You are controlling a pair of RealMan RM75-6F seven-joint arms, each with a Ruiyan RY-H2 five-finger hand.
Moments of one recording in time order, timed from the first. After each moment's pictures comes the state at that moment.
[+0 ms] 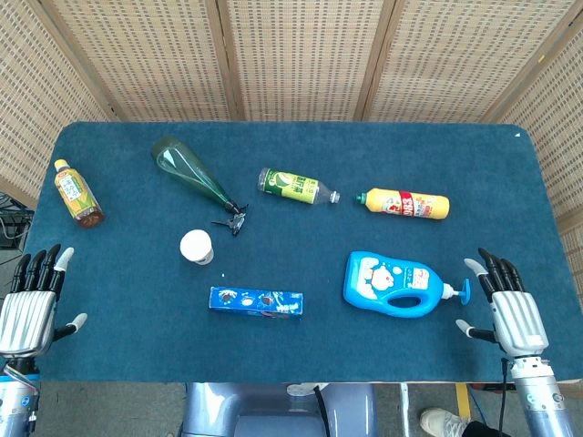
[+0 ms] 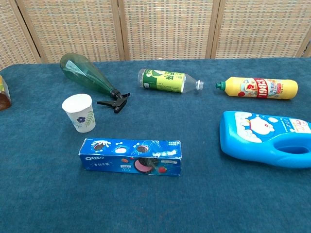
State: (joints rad) left arm -0.09 -1.22 -0.05 -1.76 1.46 1.53 0.42; right arm 0.14 -1.17 0.07 -1.65 -1.50 1.43 0.04
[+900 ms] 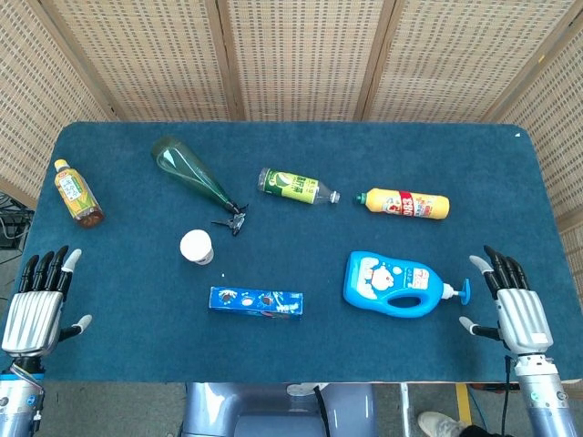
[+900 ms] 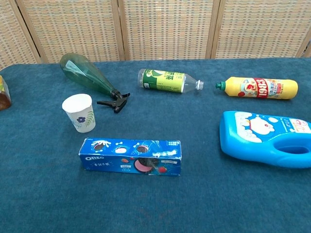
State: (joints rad) left arm -0.10 -1.23 -0.05 -1.78 1.45 1.50 0.45; right arm 0.14 -1.16 0.09 -1.66 -1.48 1.43 0.07
